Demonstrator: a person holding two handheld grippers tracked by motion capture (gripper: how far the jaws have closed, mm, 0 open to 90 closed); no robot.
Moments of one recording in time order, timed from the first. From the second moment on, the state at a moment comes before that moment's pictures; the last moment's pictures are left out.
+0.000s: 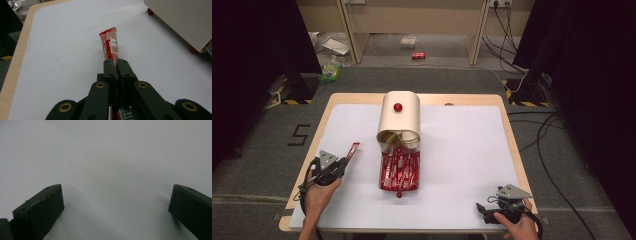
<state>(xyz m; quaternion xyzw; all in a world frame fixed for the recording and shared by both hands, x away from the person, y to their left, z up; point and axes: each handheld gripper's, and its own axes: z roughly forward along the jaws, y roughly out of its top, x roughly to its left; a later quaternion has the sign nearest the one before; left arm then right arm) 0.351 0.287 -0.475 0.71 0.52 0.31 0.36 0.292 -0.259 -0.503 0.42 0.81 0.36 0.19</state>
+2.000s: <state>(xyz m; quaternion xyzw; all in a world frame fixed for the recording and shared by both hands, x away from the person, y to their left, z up) 0.360 0.279 -0.477 0.72 0.49 0.30 0.39 0.292 -0.259 -0.503 0.42 0.81 0.36 0.19</state>
